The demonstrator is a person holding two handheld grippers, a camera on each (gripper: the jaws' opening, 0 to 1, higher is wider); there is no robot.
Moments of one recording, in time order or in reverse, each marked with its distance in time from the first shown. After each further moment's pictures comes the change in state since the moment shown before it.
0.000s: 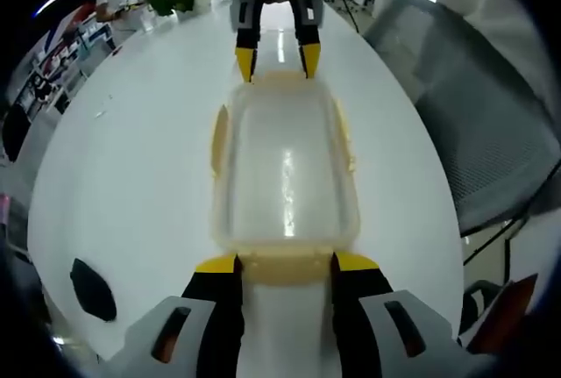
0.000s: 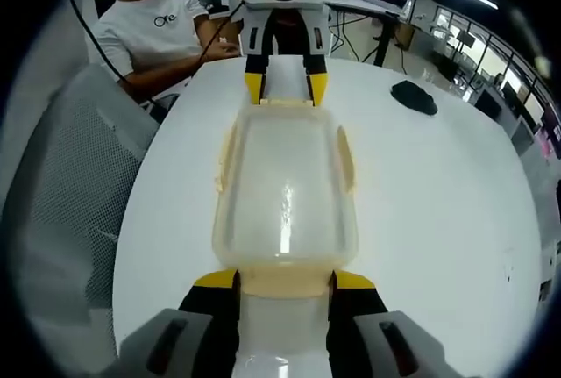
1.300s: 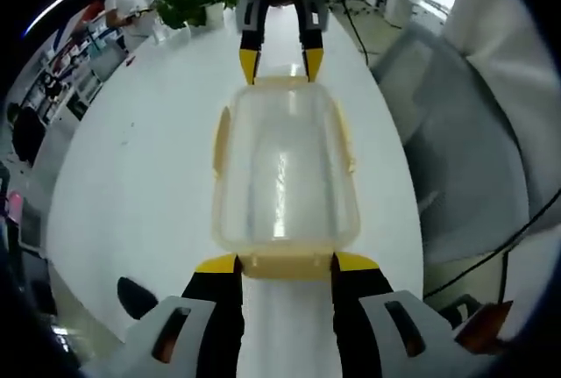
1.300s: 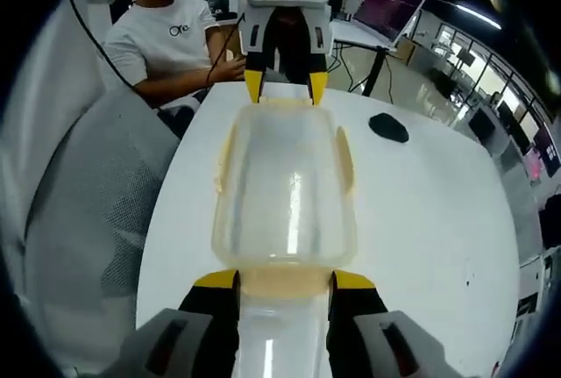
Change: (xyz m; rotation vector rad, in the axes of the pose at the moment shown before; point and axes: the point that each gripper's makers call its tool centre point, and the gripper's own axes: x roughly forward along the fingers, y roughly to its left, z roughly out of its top) left arm -0.058 0.000 0.073 -0.011 0.027 0.048; right arm -0.085 -0.003 0.006 -0.057 -0.029 -0.046
